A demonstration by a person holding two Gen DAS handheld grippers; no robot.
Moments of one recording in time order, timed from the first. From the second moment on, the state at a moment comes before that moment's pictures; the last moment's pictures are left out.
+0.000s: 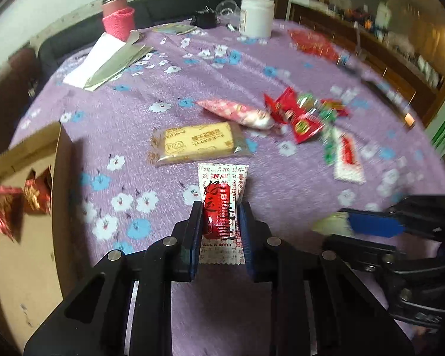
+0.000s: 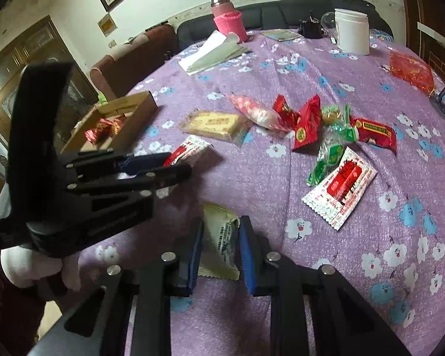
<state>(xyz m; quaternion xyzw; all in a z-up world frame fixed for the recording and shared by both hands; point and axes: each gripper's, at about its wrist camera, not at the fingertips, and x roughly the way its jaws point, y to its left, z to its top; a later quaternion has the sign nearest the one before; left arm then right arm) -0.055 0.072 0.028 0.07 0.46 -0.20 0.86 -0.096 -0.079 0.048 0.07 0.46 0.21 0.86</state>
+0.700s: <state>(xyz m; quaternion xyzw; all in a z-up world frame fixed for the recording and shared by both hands) -0.020 0.300 0.036 -0.11 0.49 0.02 0.86 -0.041 0.090 0.096 0.03 0.44 0.33 0.83</state>
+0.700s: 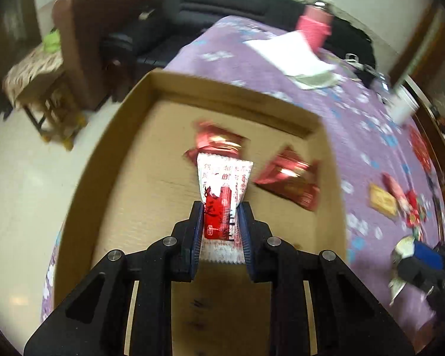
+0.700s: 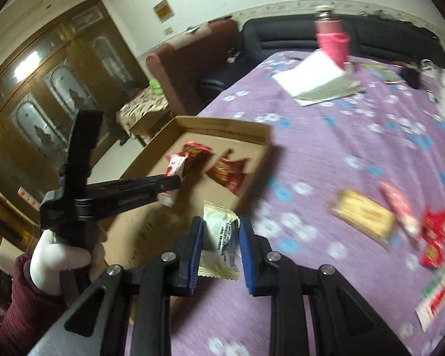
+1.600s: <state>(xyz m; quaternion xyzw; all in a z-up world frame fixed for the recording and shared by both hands) -0.057 0.318 0.080 -0.24 0.44 -0.01 0.86 -0.016 0.093 0.089 0.03 0.44 0.29 0.85</state>
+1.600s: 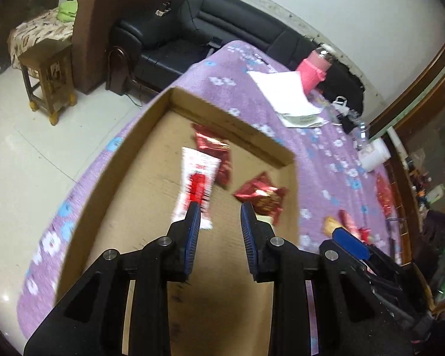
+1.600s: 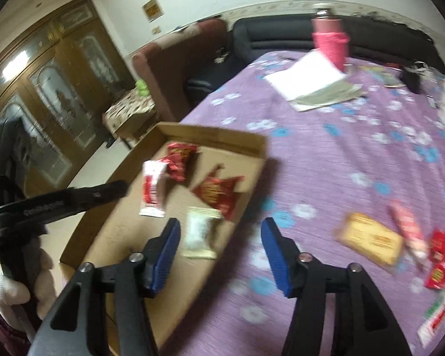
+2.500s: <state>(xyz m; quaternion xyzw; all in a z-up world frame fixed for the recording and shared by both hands) -0.132 0.201 0.097 -0.20 0.41 -0.10 0.88 0.045 0.008 0.050 0.00 0.46 0.24 0.85</state>
